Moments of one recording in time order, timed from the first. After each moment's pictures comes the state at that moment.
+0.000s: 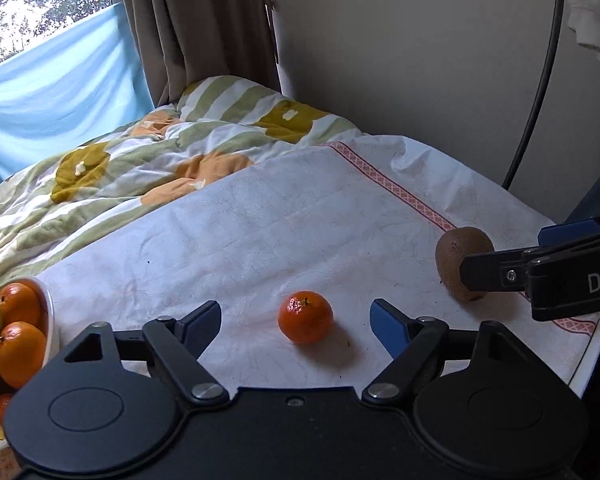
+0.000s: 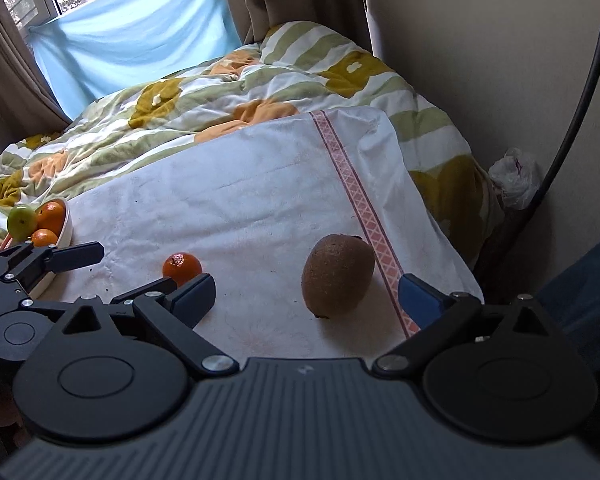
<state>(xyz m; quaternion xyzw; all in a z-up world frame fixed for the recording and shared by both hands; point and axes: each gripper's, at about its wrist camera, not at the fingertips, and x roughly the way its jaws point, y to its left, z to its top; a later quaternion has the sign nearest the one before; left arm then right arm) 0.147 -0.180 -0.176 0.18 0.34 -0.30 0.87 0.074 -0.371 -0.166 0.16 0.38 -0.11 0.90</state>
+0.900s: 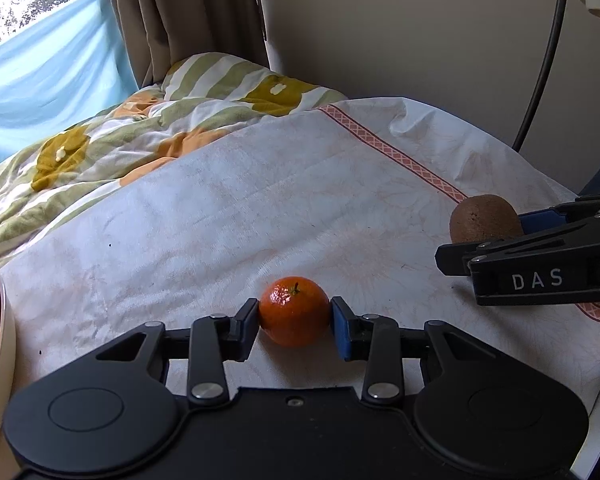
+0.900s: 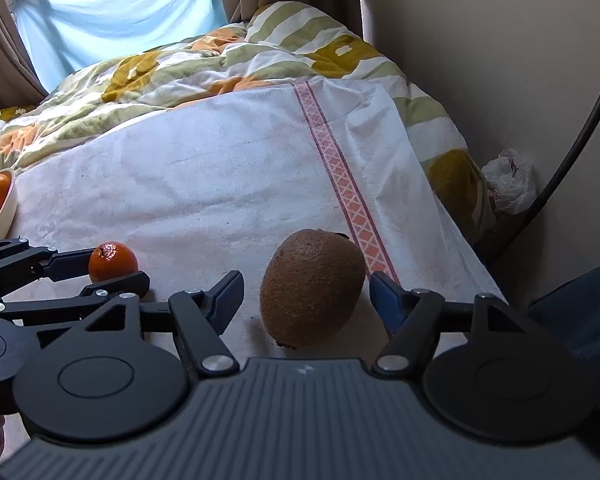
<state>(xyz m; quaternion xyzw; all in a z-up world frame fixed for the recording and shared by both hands) 0.162 -0.197 -0.210 0.19 0.36 -0.31 0.86 0.113 -0.377 -0.214 0.12 0.41 -0.13 0.89</state>
